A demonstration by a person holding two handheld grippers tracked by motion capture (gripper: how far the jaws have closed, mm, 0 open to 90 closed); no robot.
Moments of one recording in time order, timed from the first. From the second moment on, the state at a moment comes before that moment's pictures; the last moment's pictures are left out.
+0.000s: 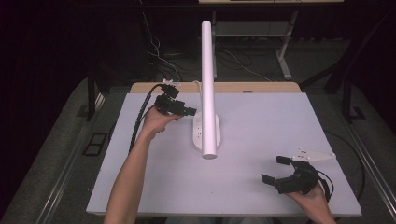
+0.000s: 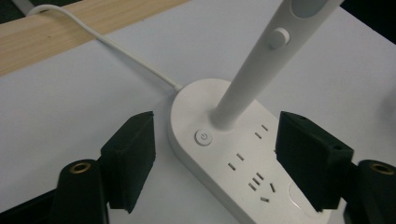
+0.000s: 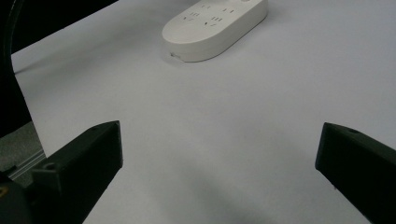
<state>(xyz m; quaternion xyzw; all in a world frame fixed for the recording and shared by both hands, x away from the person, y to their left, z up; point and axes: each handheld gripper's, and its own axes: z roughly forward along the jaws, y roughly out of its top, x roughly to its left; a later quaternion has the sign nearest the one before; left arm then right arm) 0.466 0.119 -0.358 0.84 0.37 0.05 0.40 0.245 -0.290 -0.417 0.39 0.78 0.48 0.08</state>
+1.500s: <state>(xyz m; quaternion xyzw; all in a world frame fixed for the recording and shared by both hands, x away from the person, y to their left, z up) 0.472 0.099 -0.406 0.78 0.44 0.01 0.44 0.246 -0.287 -0.419 0.39 0.79 0.47 0.07</state>
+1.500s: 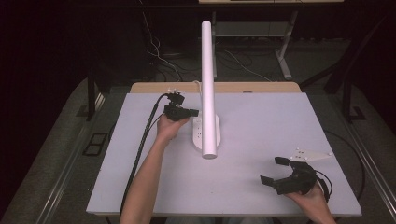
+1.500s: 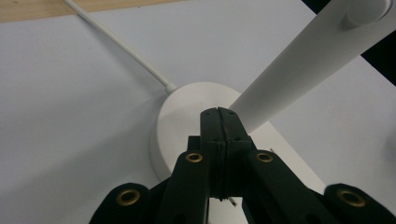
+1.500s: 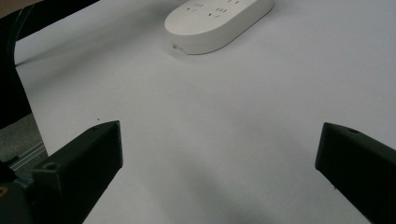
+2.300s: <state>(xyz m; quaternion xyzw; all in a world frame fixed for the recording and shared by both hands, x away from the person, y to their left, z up) 0.471 0.093 -0.427 0.79 0.44 0.01 0.43 0.246 -0.287 -0.419 0.39 0.79 0.47 0.07</state>
